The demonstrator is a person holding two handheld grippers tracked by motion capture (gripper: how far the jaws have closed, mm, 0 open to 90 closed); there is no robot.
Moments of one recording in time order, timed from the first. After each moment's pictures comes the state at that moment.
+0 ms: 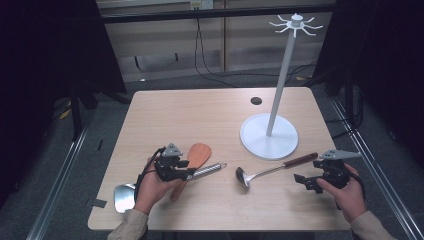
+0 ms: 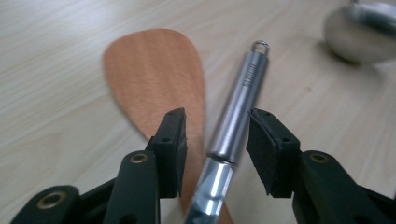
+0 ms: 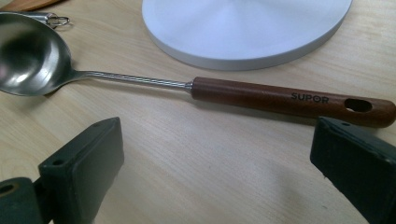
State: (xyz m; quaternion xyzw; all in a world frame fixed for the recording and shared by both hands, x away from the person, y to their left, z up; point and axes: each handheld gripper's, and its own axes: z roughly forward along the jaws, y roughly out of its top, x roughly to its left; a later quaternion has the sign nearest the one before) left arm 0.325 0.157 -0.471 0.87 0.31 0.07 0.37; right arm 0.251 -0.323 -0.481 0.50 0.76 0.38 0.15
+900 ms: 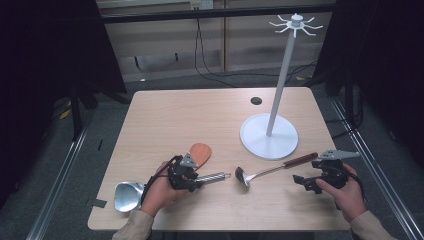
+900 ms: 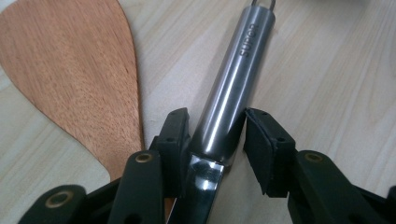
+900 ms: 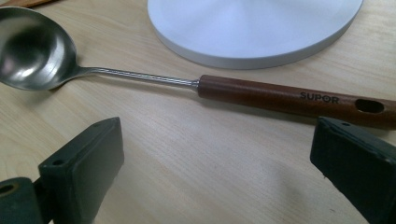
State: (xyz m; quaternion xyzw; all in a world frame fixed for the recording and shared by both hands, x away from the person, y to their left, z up) left arm 0.316 0.133 -0.483 0.93 0.22 0.04 0.28; right arm 0.252 -0.320 -0.482 0.50 0.77 0.38 0.14
